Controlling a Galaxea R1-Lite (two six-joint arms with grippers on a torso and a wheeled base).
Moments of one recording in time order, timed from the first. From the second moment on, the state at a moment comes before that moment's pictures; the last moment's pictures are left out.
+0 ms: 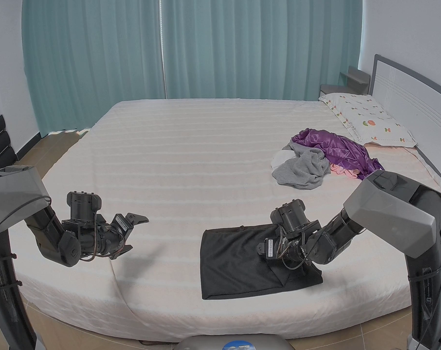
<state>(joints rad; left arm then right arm) -0.07 2.17 -0.70 -0.83 -0.33 -0.97 0.53 2.42 -1.17 -0.37 -0.25 0.43</state>
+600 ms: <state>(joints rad) -0.07 2.17 -0.70 -0.83 -0.33 -0.97 0.41 2.31 -1.00 -0.26 -0.28 0.36</state>
